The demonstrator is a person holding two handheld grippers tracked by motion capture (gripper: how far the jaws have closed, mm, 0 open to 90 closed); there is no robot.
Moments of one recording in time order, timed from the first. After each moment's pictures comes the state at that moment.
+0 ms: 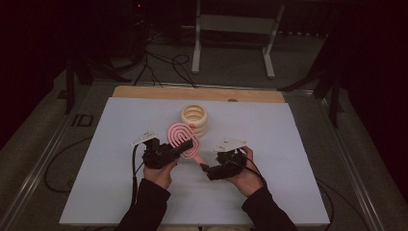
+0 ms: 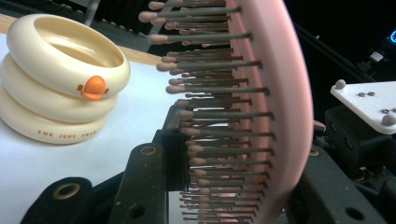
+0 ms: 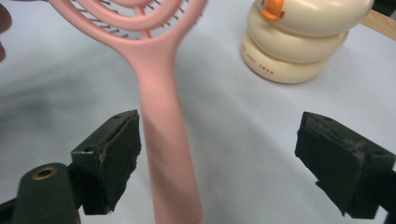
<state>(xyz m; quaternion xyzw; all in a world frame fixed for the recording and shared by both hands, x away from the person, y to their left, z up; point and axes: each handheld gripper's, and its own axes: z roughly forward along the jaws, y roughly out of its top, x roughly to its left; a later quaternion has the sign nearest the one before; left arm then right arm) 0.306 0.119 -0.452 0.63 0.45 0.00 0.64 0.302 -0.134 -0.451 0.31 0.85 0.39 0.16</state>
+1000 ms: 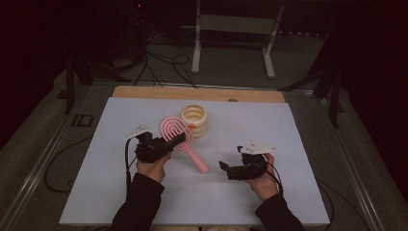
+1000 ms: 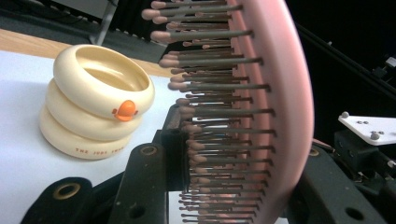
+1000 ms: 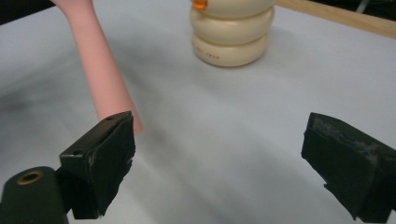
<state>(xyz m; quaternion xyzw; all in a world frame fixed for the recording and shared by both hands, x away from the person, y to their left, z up) 0.317 0.136 -0.441 0.63 0.46 0.02 0.63 0.297 -0.195 -0.467 0.37 0.80 0.45 0.17</state>
